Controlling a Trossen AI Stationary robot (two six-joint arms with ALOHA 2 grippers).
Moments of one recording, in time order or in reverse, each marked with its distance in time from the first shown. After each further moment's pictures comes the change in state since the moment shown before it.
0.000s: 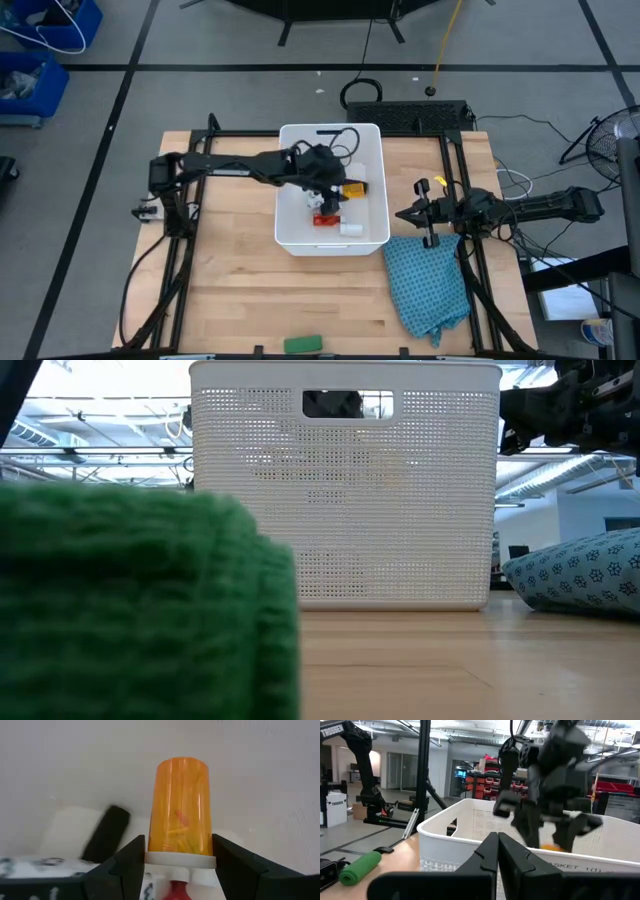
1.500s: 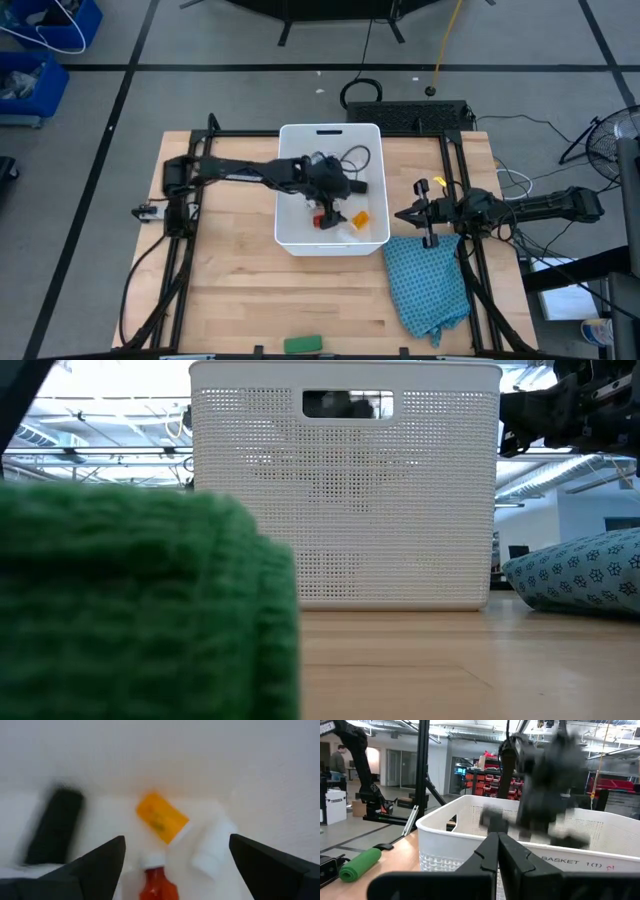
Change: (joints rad) left arm -0.028 0.106 0.018 -0.037 0.128 0.104; right arm 0.000 0.001 0.000 -0.016 0.003 -0.002
